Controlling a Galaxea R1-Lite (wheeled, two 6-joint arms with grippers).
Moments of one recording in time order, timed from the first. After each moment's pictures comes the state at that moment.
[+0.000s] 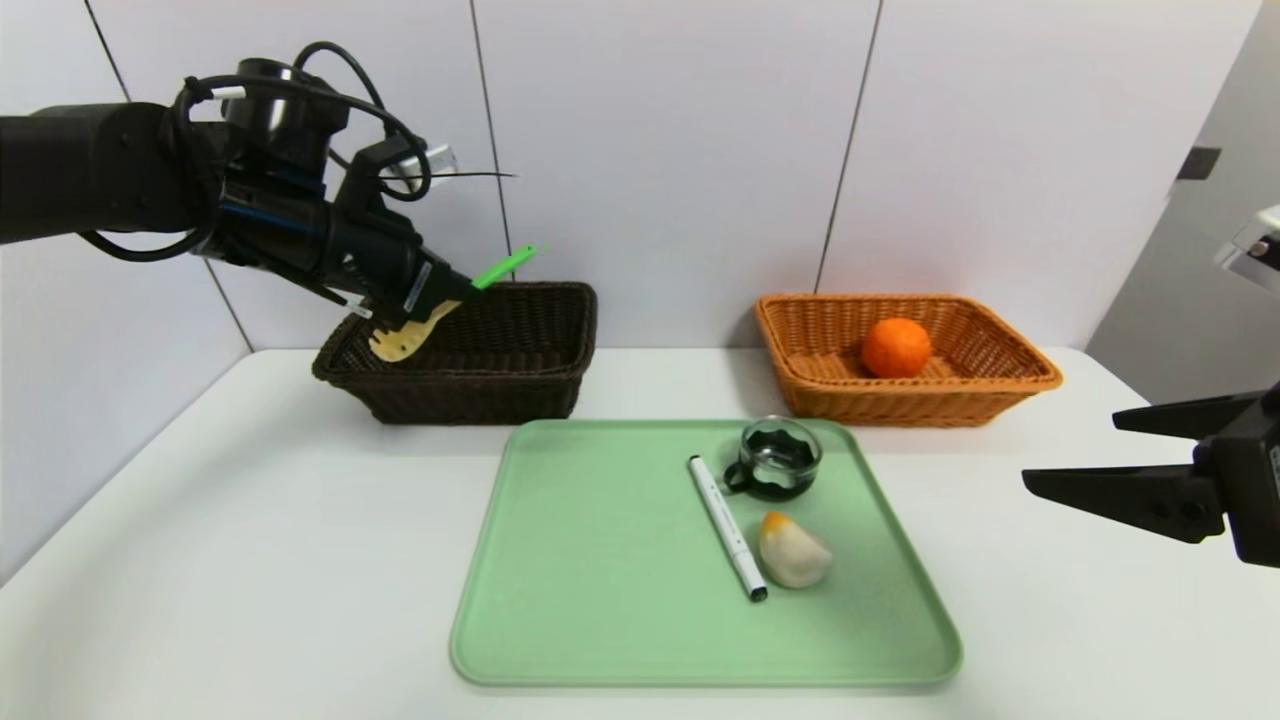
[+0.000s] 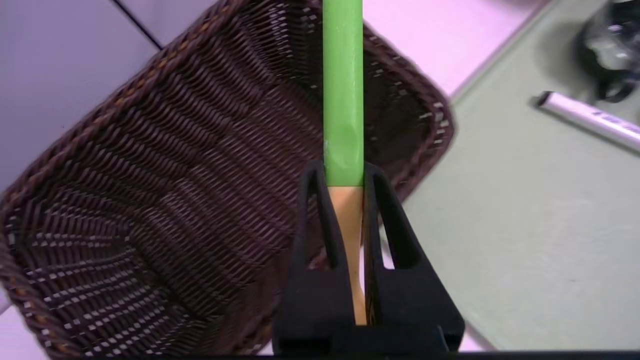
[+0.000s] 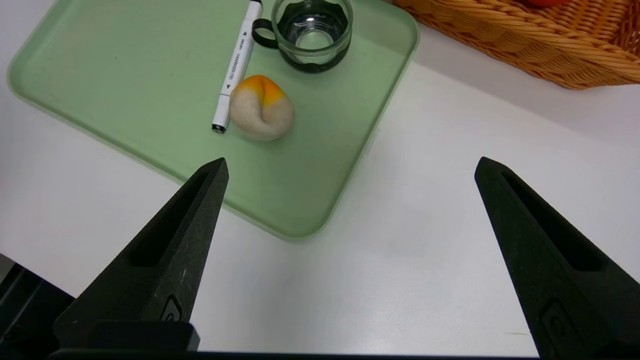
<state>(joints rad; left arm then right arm) -0.17 1.93 -1.80 0.46 -0.42 0.44 0.34 1.17 -1.04 0.47 0.11 -0.09</state>
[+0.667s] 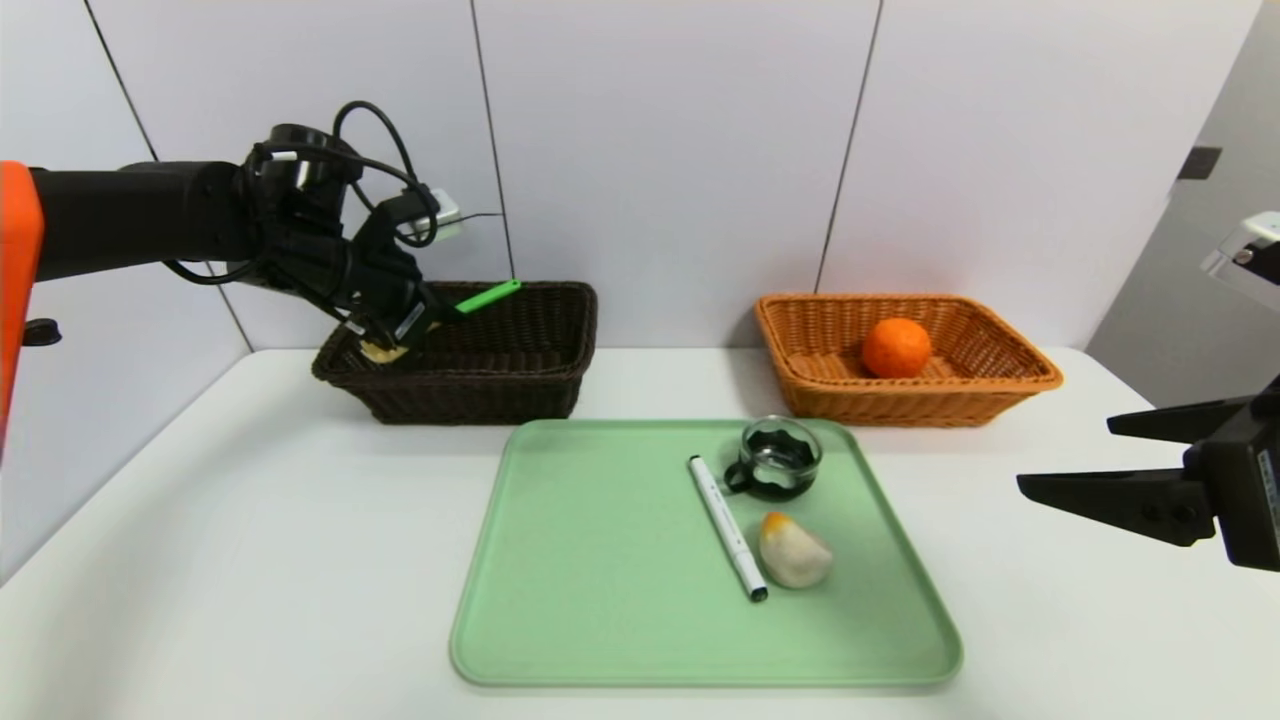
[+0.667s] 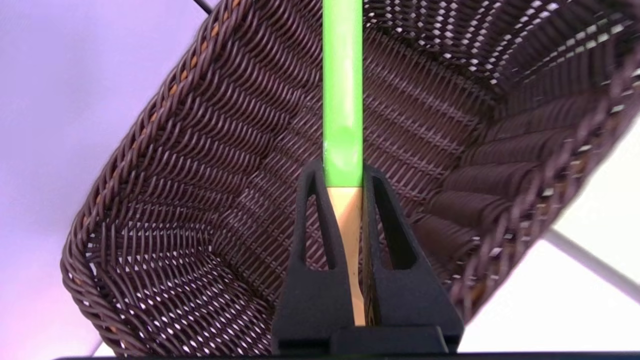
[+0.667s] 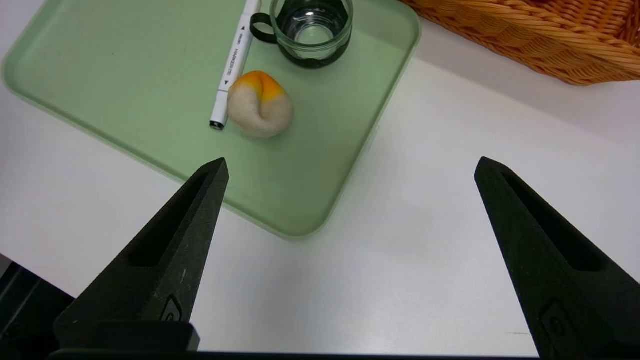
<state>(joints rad) -0.09 2.10 -1.91 0.46 -0.42 0.76 0.34 1.18 -1.04 0.47 0.11 -0.09</state>
